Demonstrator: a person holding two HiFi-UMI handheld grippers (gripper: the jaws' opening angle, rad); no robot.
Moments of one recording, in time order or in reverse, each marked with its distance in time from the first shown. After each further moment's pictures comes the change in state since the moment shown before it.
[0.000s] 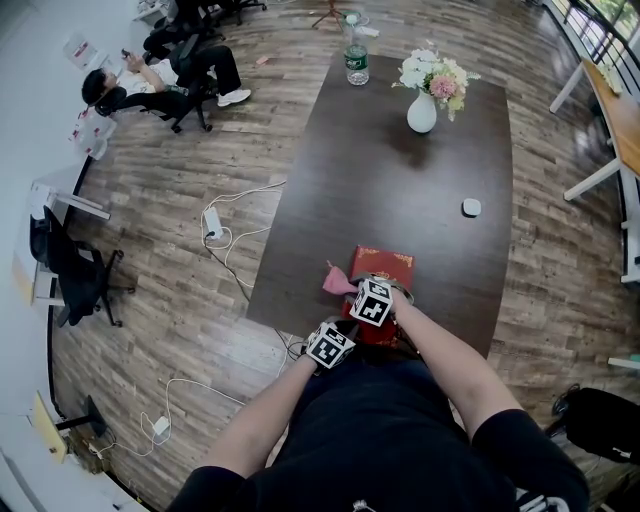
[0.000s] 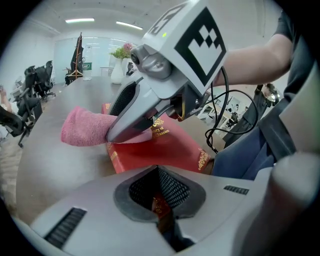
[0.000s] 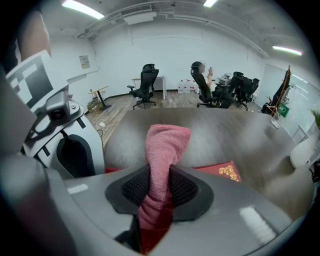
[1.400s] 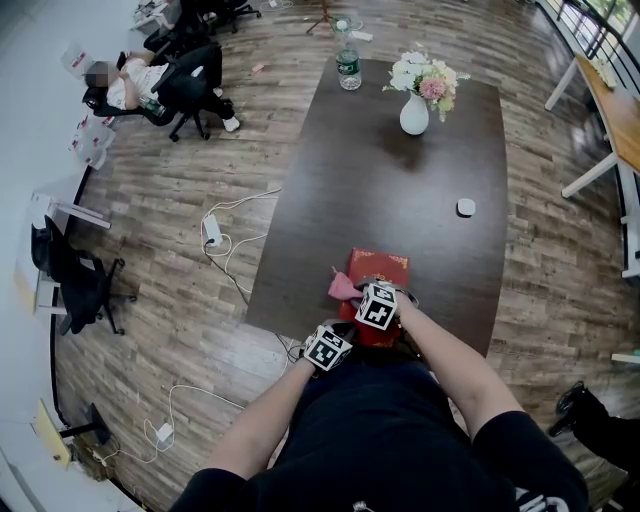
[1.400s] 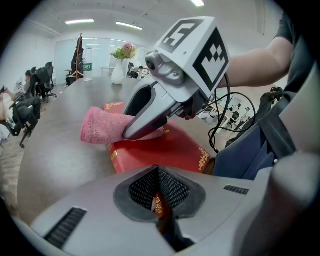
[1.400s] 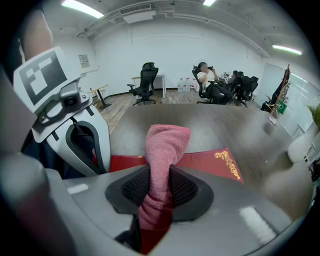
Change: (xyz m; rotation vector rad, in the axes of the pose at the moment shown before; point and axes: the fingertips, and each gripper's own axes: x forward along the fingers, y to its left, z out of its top) left arm -0.001 0.001 0.000 0.010 0.000 0.016; right arm -0.012 -0.001 -0.024 -0.002 0.018 -0.008
